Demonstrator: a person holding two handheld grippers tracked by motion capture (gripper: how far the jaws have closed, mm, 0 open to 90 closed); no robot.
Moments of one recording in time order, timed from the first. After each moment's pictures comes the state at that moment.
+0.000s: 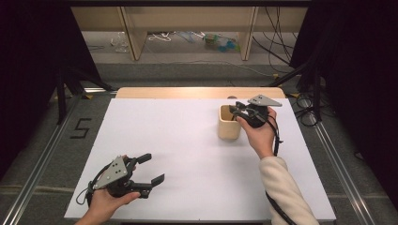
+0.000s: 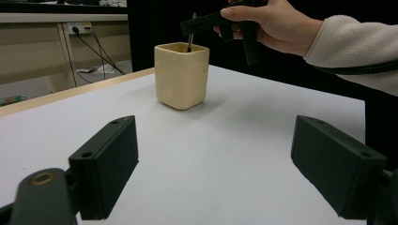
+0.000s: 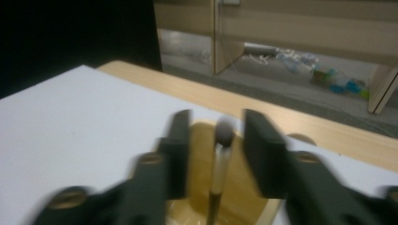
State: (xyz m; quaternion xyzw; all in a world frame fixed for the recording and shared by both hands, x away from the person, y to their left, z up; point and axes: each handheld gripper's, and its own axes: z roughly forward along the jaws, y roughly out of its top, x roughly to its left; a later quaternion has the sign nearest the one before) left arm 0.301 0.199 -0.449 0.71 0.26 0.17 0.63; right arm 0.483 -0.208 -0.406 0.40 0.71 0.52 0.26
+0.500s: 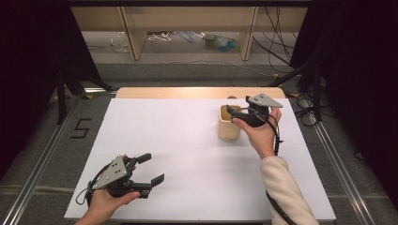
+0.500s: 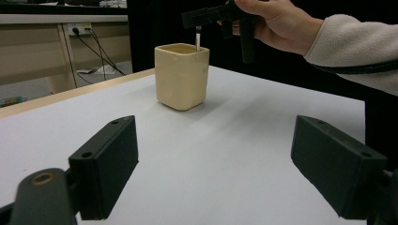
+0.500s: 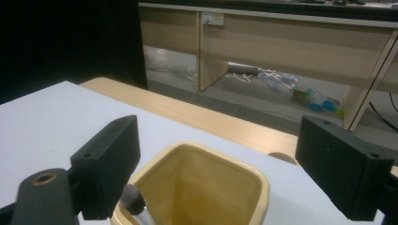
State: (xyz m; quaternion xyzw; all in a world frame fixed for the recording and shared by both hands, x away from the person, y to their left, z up) left arm 0.301 0.199 -0.448 0.71 0.26 0.17 0.63; right arm 0.482 -0.208 -0.401 0.40 0.70 0.51 0.30
